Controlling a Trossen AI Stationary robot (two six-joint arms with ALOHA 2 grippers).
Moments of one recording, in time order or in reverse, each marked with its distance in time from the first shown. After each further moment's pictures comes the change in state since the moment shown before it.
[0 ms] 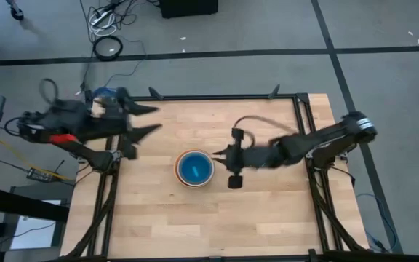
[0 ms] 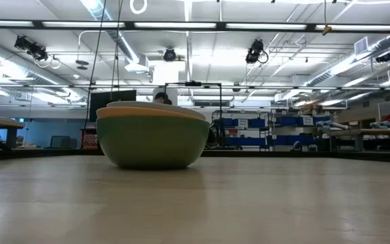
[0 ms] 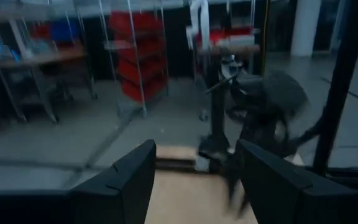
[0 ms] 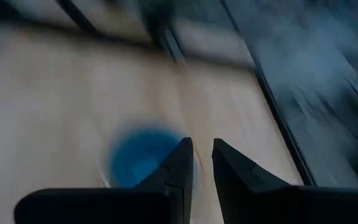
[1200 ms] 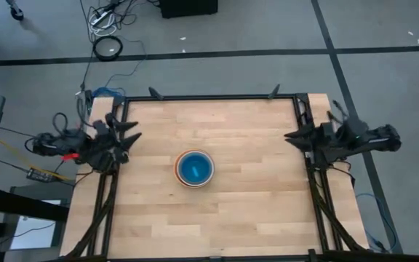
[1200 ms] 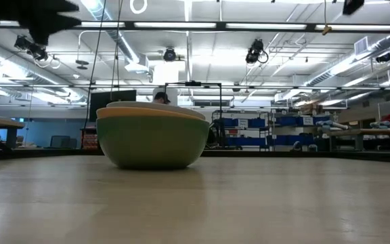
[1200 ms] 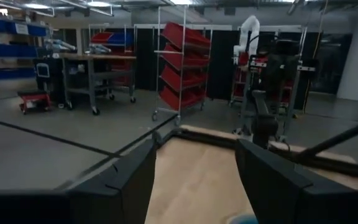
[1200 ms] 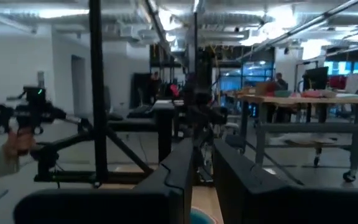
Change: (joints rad) left arm -0.006 -0.935 -0.988 0.197 -0.182 -0.038; right arm -0.133 -1.291 -0.924 0.477 -0.411 -0.034
